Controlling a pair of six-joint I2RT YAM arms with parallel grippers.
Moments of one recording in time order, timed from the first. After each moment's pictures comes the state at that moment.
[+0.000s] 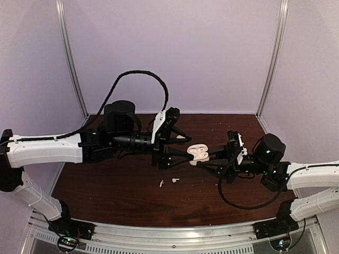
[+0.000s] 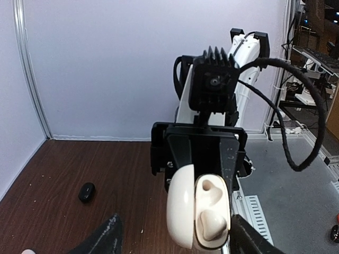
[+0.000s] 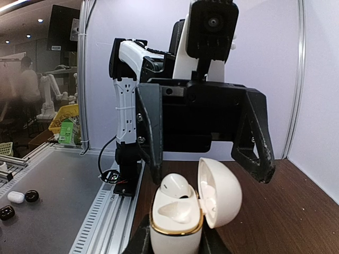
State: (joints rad) left arm -1.07 1.43 1.12 0.17 0.51 0.07; right arm 0.91 1.08 0.49 0.77 -0.63 0.06
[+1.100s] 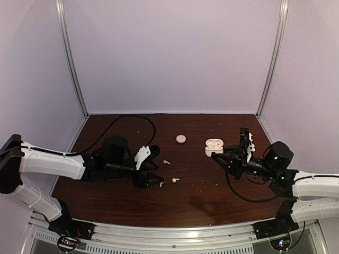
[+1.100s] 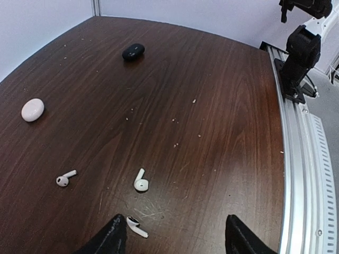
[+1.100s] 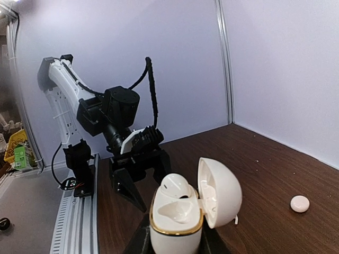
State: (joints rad) left arm -0.90 1.40 0.69 0.22 0.38 0.09; right arm 0.77 0.92 0.32 0.74 -0.43 0.19
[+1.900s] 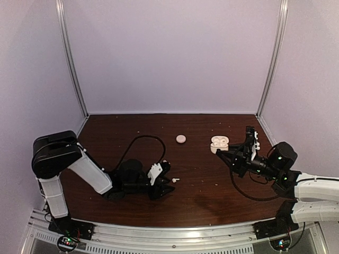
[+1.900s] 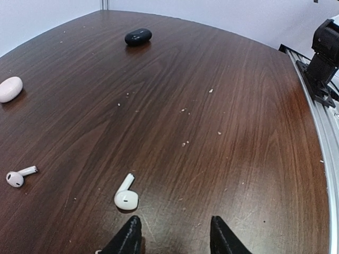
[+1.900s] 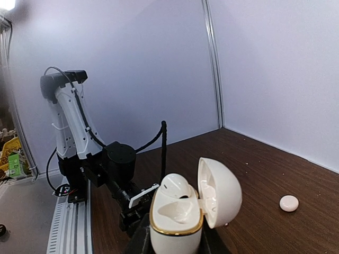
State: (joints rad) left arm -0.99 1.87 0.58 0.88 0.26 -0.03; right arm 0.71 0.86 0.29 0.74 -0.43 0.22
